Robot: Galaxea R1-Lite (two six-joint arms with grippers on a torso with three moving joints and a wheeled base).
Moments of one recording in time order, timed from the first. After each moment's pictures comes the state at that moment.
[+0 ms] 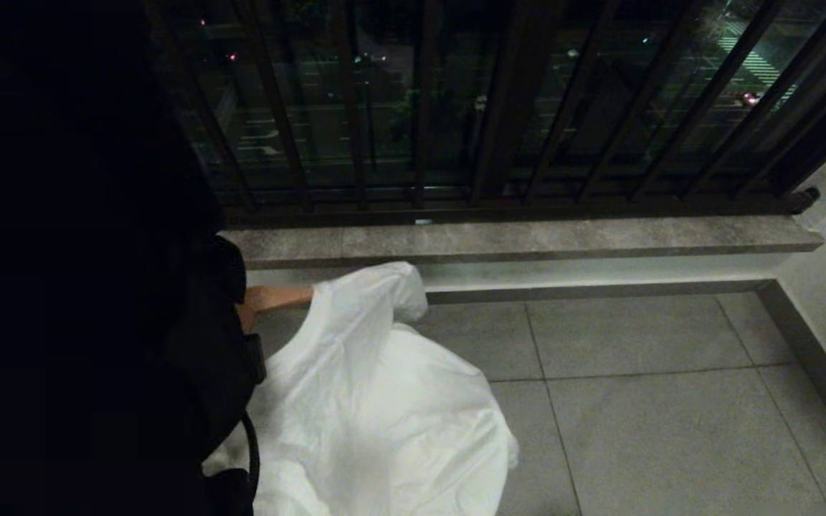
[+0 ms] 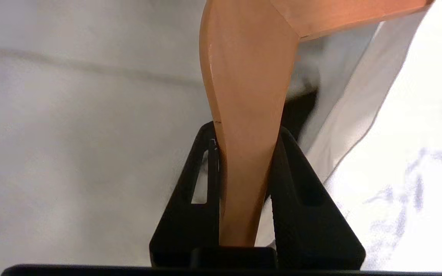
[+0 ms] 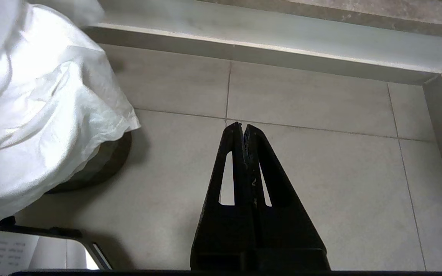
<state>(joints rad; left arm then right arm) -0.45 1.60 -0.65 -0.46 0.45 -0.38 0.00 0.00 0.00 0.01 0.04 -0.13</state>
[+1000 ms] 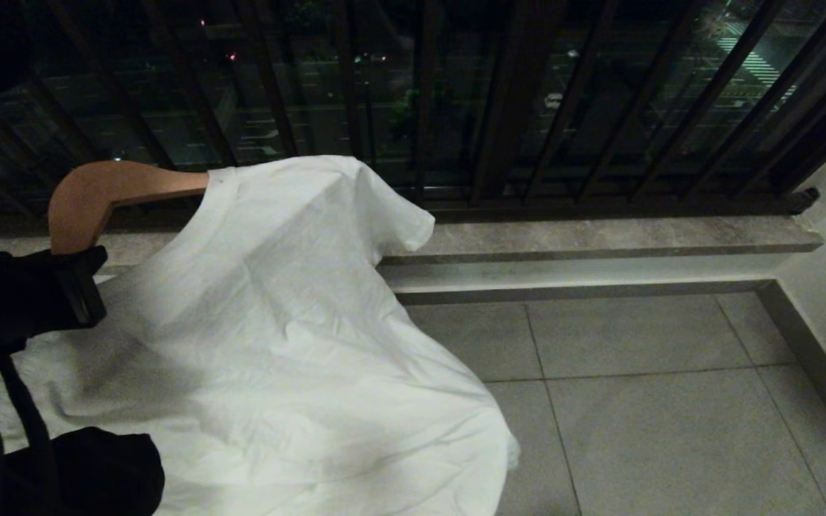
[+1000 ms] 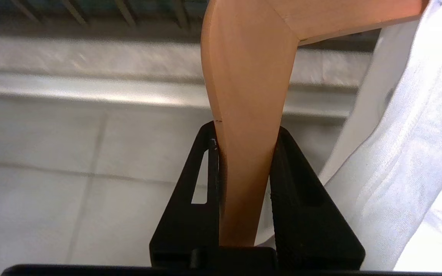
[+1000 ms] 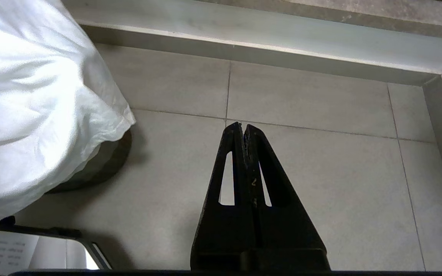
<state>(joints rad) -0.31 1.12 -0.67 -0.42 0.45 -0.03 0.00 0.00 0.00 0.01 0.04 -0.13</state>
